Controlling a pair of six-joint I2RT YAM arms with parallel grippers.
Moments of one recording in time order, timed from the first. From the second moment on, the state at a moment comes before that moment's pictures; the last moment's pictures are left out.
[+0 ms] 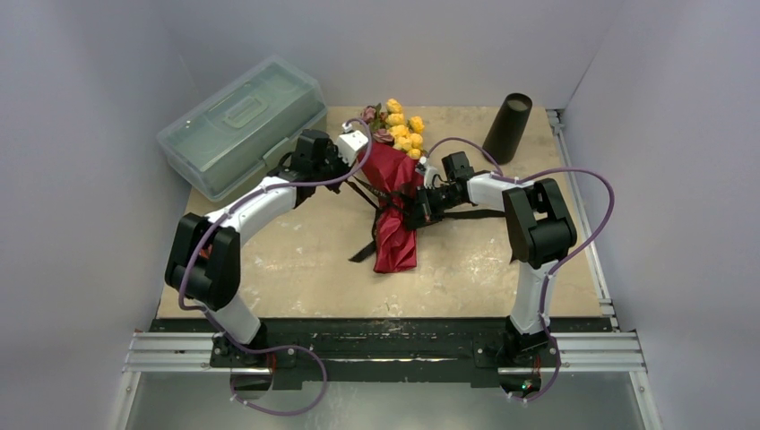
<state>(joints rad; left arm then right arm) -0.41 1.65 1.18 -0.14 0.20 0.32 0.31 1.99 1.20 -0.35 -0.80 0.10</state>
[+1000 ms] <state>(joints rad) -0.63 1.65 1.18 -0.19 0.41 0.68 0.31 1.99 1.20 -0.35 -0.80 0.10</state>
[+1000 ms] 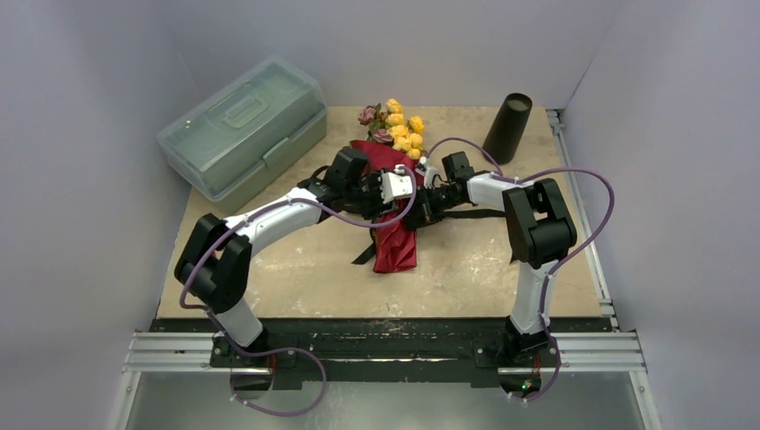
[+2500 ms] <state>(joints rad) -0.58 1.75 1.18 -0.18 0.38 0.60 0.31 1.99 1.20 -0.35 -0.80 0.10</state>
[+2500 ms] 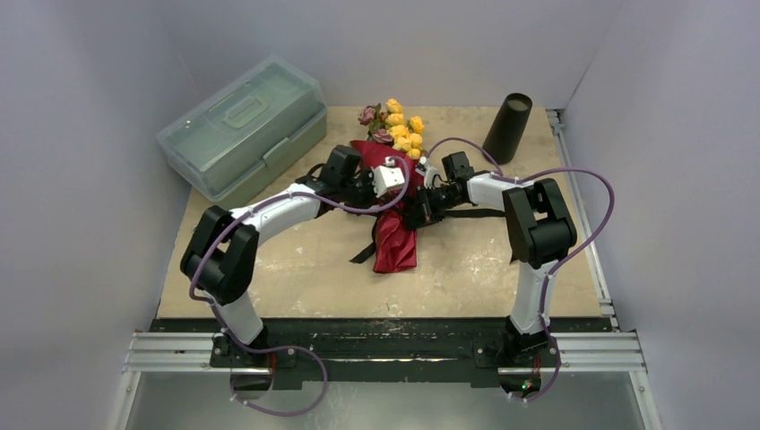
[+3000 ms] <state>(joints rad) -0.27 1.64 1.13 -0.14 0.38 0.37 0.31 1.99 1.20 -0.35 -0.80 0.10</state>
